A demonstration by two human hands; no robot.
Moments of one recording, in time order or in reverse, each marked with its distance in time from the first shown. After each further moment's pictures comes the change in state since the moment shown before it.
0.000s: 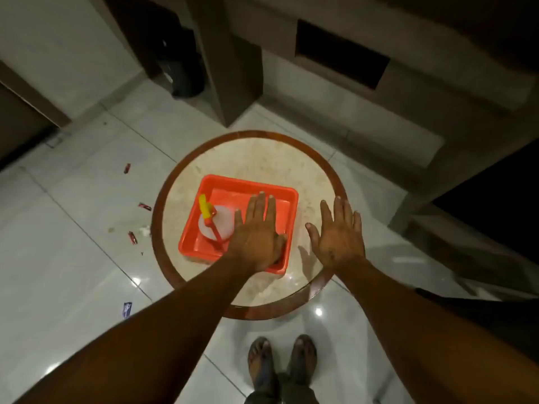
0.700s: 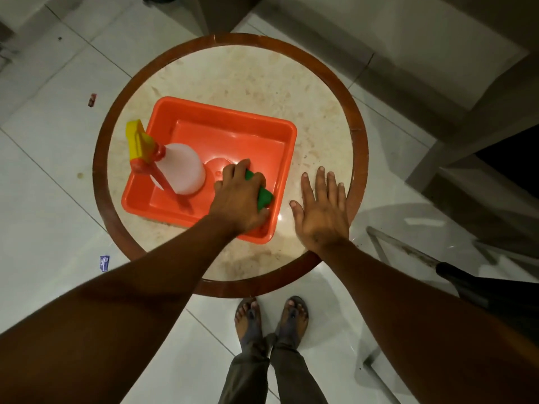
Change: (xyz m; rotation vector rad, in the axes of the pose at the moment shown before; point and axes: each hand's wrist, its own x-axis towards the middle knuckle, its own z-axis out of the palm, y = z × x) left_hand 0.067 -0.033 0.127 -0.084 -0.086 -0.105; right_hand 0.042 0.025 0.176 -0.005 0.030 -0.168
